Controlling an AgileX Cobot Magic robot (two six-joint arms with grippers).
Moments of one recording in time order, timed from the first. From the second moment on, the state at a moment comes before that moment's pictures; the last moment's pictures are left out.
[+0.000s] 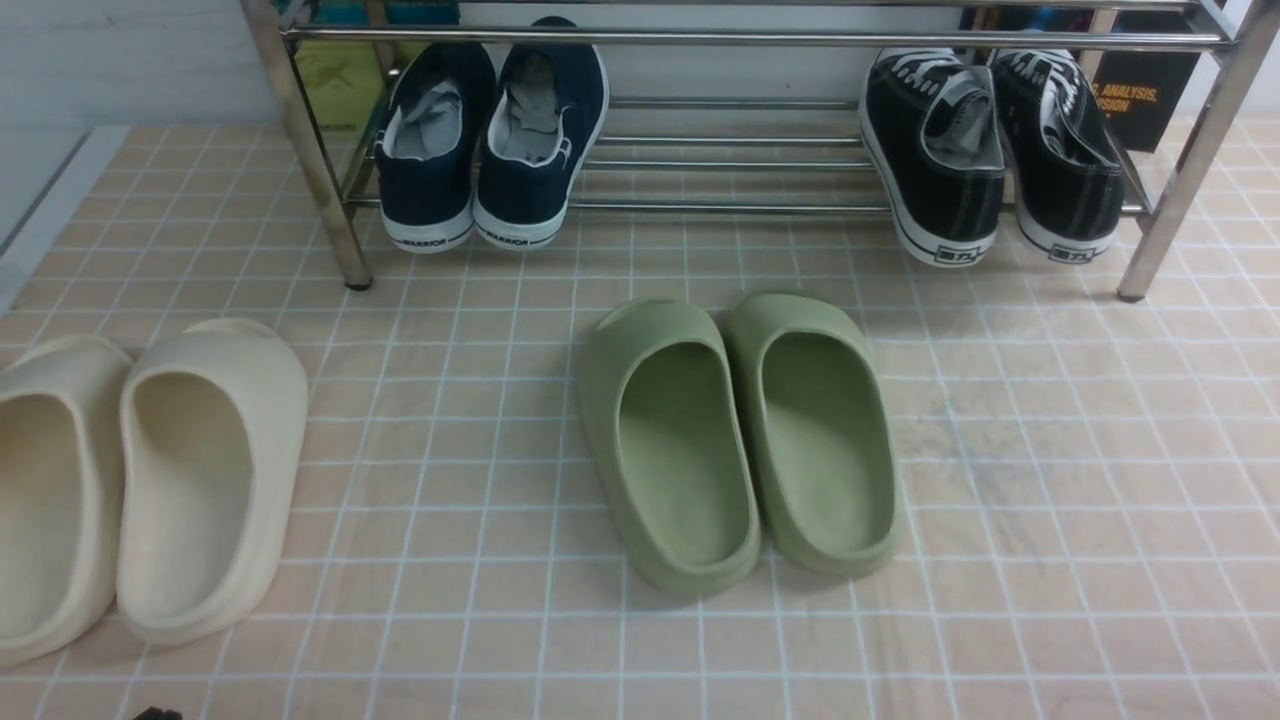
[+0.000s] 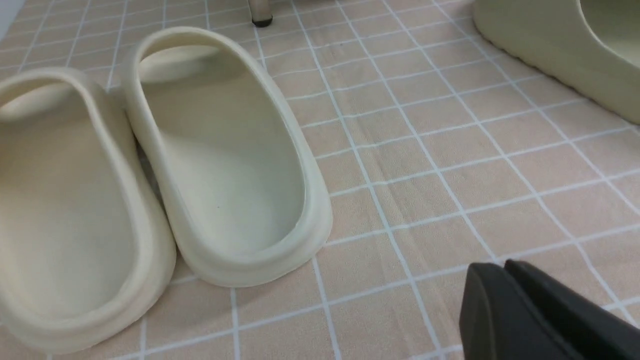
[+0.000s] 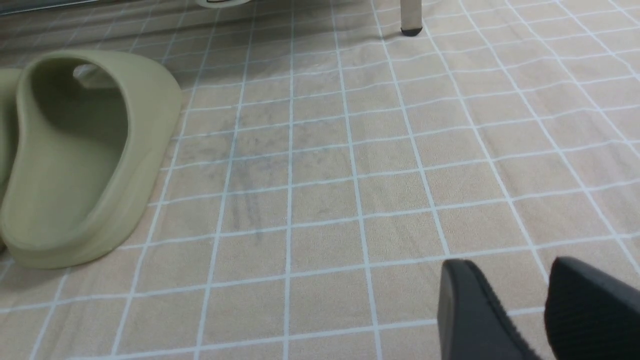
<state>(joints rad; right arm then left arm) 0.00 -0.01 0.01 -0.02 0.38 0.22 -0.10 -0.01 0.02 -0.21 0.39 0.32</state>
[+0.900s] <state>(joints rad) 0.00 -0.01 0.01 -0.02 0.38 0.22 -0.10 -0.01 0.02 -0.01 0.39 0.09</state>
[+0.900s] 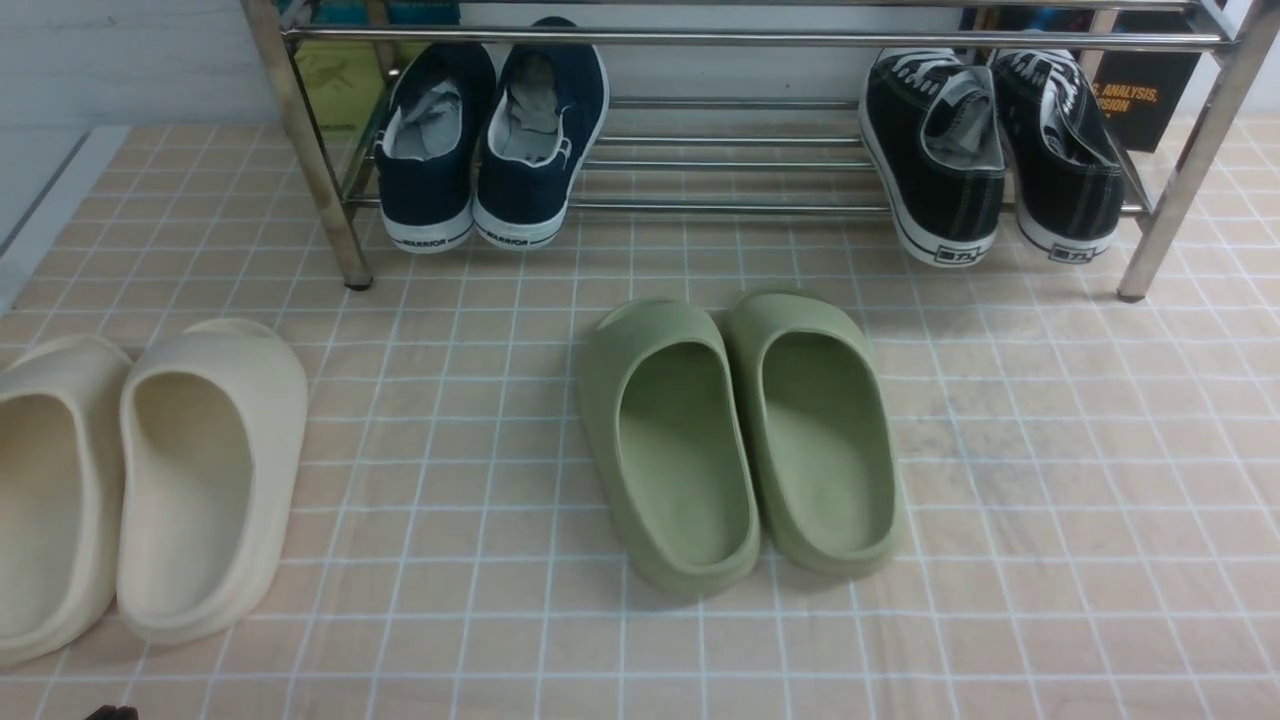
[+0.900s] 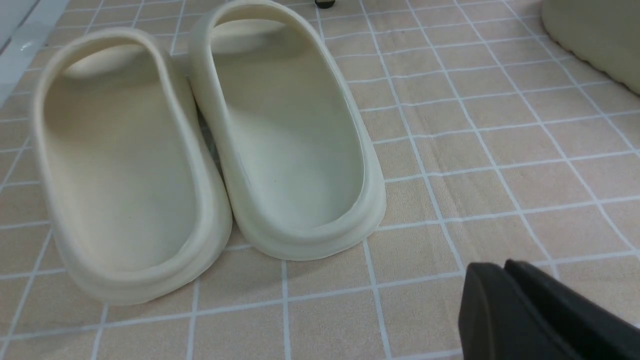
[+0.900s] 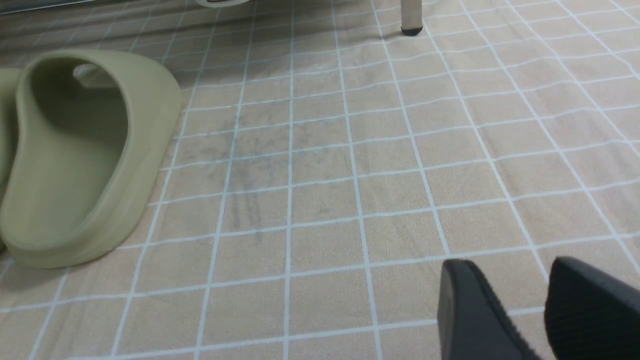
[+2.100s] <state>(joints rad) 0.00 -0.01 0.01 -0.02 0.38 0.22 -0.10 -0.01 0.02 -0.01 0.39 0.09</state>
